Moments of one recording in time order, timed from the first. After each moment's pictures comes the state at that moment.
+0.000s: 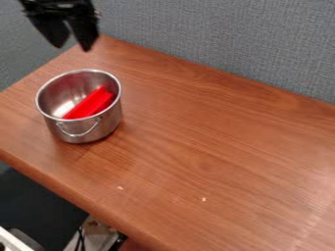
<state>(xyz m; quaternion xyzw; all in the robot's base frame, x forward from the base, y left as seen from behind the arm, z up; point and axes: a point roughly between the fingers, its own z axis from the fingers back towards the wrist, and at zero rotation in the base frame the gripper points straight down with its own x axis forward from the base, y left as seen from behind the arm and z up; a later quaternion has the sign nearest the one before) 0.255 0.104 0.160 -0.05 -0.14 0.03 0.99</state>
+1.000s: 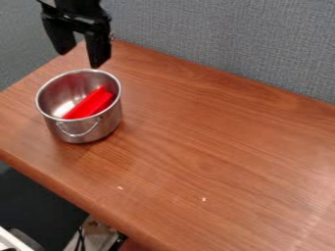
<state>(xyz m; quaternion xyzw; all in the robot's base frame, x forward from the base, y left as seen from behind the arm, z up) 0.258 0.113 0.140 0.02 -0.03 -0.02 1.00</state>
